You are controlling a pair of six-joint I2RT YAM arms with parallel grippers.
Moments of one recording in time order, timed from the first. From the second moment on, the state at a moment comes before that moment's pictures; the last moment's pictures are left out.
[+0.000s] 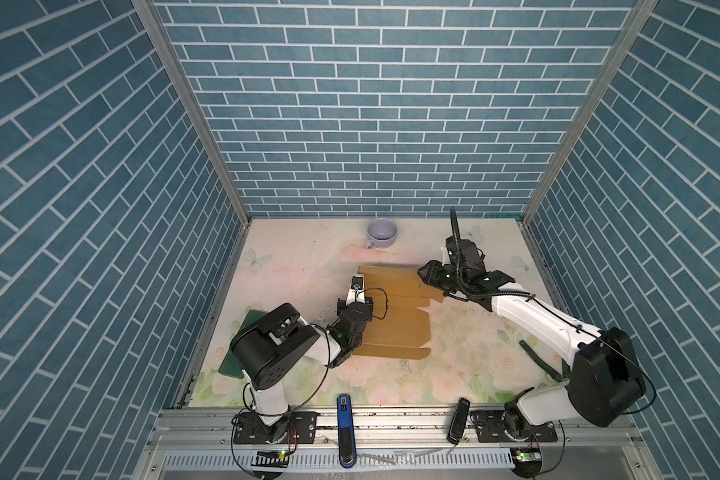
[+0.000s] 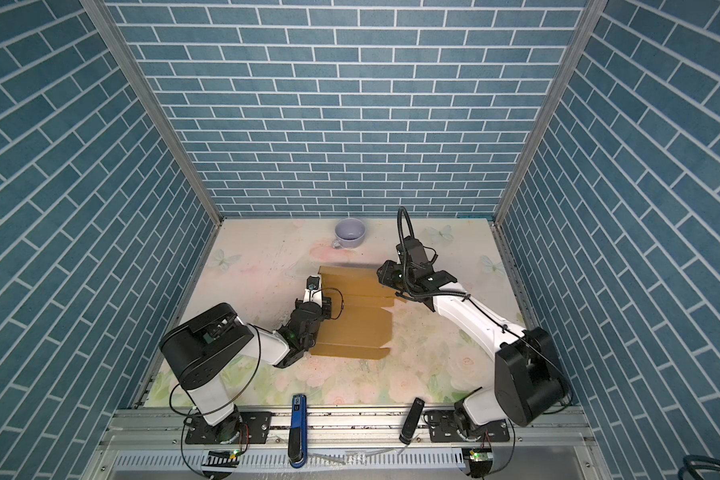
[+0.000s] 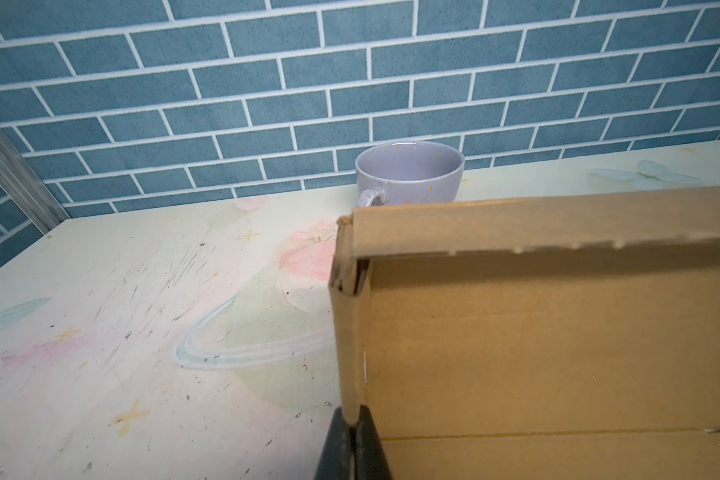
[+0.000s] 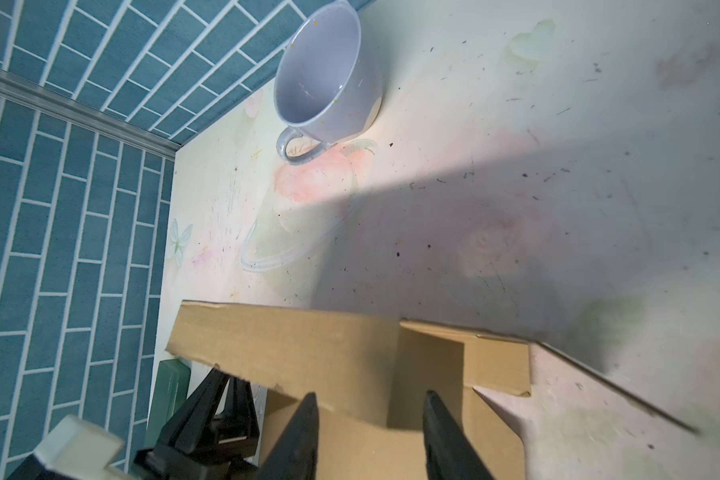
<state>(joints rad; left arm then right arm) -0.79 1.77 0.50 0.99 -0.70 -0.14 0.56 1.39 1.04 -0.33 -0.11 0.73</state>
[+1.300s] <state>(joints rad) -0.79 1.74 0.50 0.94 -0.70 -0.14 0.68 1.51 0.68 -0.01 0.09 0.62</state>
